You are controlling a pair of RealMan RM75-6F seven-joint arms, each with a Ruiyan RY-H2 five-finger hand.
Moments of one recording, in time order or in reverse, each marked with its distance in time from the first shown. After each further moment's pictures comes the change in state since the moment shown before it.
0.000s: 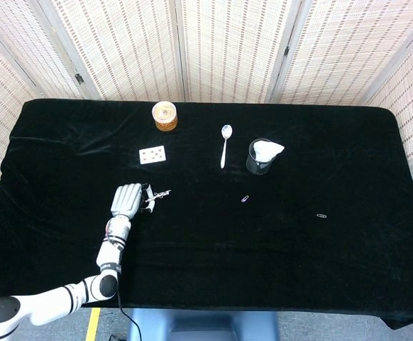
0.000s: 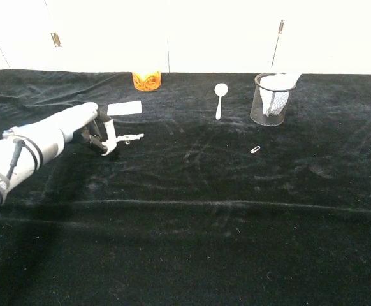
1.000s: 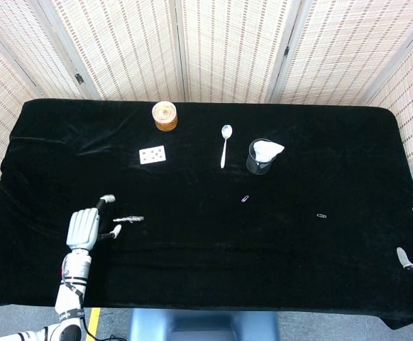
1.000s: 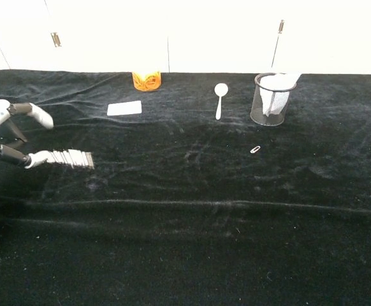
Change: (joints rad) left arm 0.320 0.204 0.153 -0.383 0.222 0.365 -0.027; right arm 0.033 0.018 -0.037 -0.058 -0.095 0.040 -0.080
